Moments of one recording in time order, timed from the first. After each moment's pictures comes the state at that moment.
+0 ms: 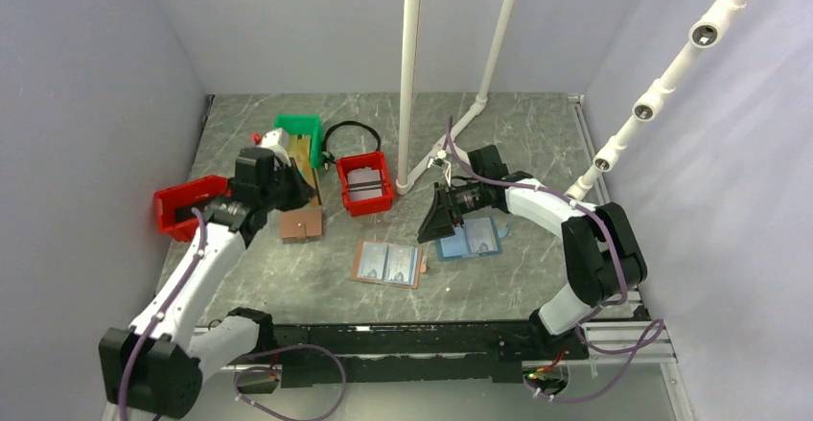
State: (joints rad) left arm -0.27 0.99 0.81 -0.43 0.13 -0.53; right arm 0.40 1.59 0.92 -0.30 -1.28 -0.03
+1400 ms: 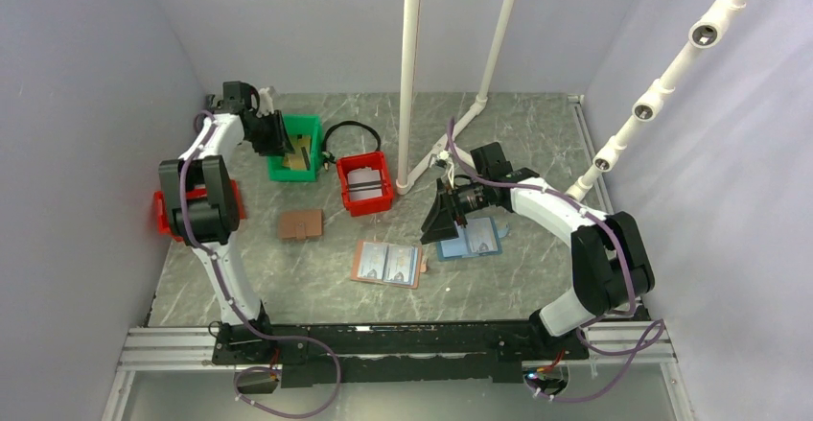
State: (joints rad) left arm 0.12 2.04 1.63 -0.60 0.39 -0.10; right arm 0.40 1.53 0.95 -0.42 -1.23 -0.19
